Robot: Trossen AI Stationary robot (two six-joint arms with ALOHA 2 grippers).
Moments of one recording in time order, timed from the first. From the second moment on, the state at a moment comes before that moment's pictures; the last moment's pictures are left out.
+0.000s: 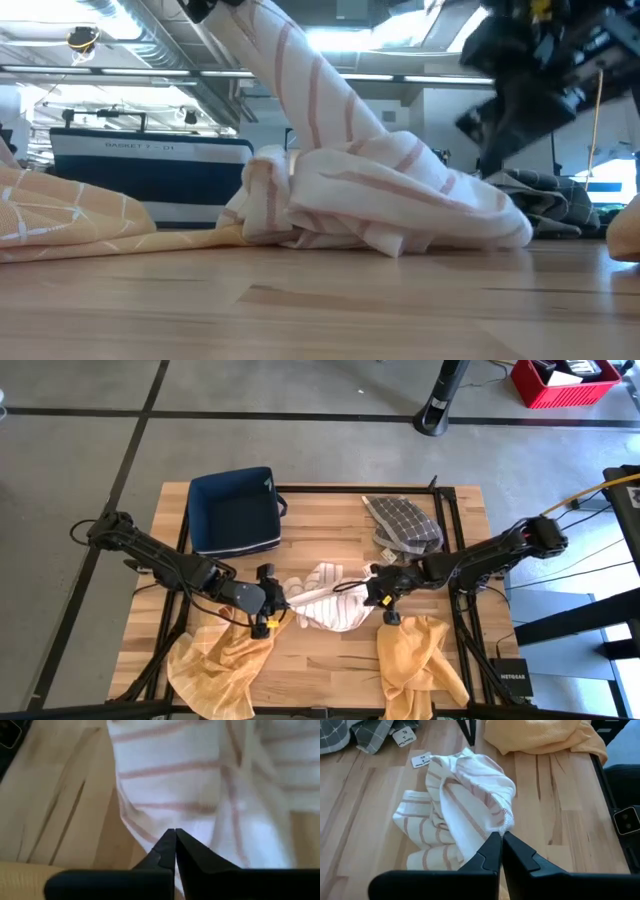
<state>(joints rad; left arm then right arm) -0.42 1.37 1.14 -0.55 -0.33 -0.31 0.21 1.28 0.63 -0.18 -0.09 0.10</state>
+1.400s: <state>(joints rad) -0.38 1.37 1.55 -0.79 -0.46 0.00 0.37 1.40 0.81 -0.22 -0.03 0.31</state>
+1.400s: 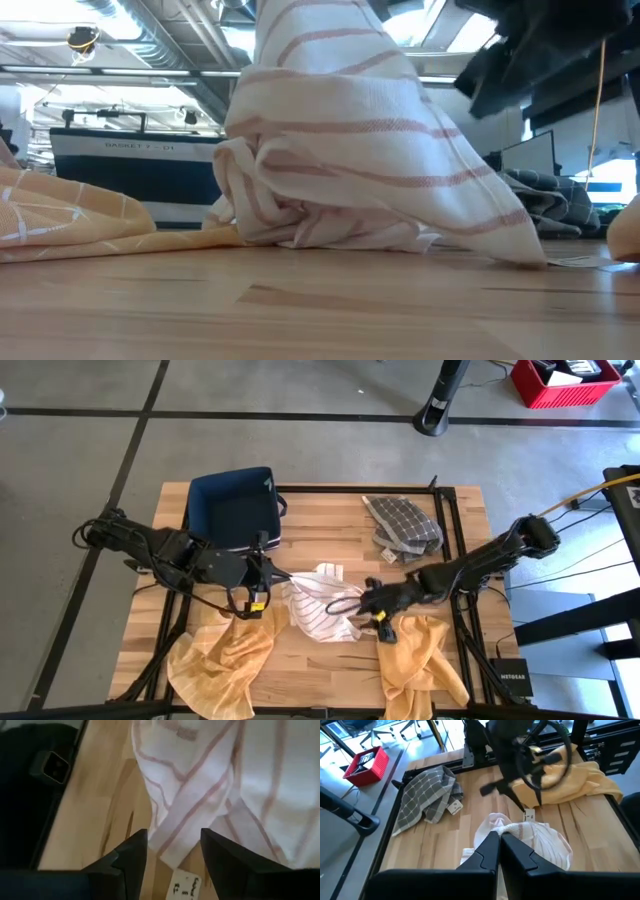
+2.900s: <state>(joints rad) -0.37 1.36 1.70 -0.69 -0.74 0.24 0.55 1.31 1.22 -0.81 0.65 0.17</state>
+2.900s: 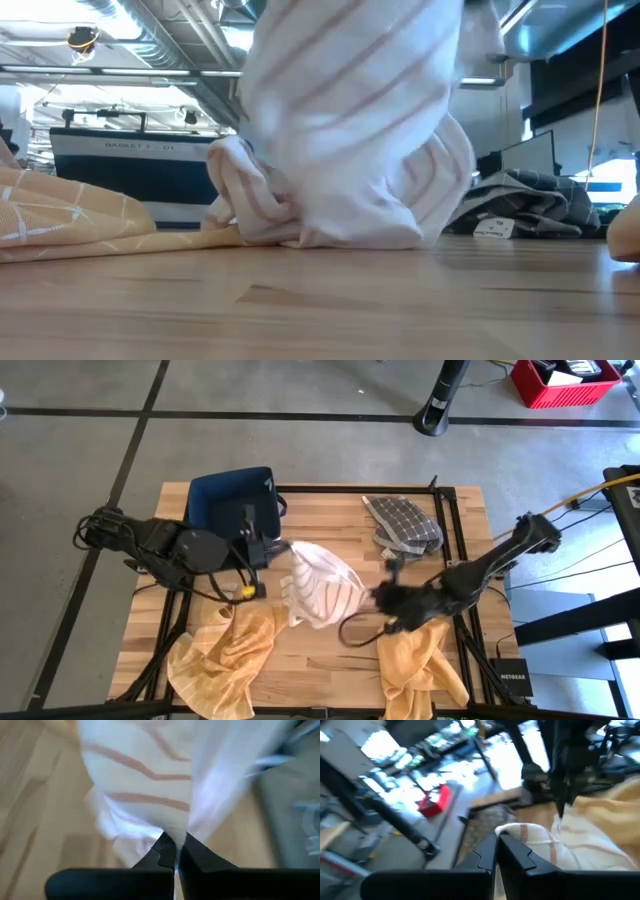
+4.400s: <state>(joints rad) -0.17 1.36 2.07 -0.44 -0.81 0.62 0.38 1.20 2.13 -0.83 1.22 -0.55</state>
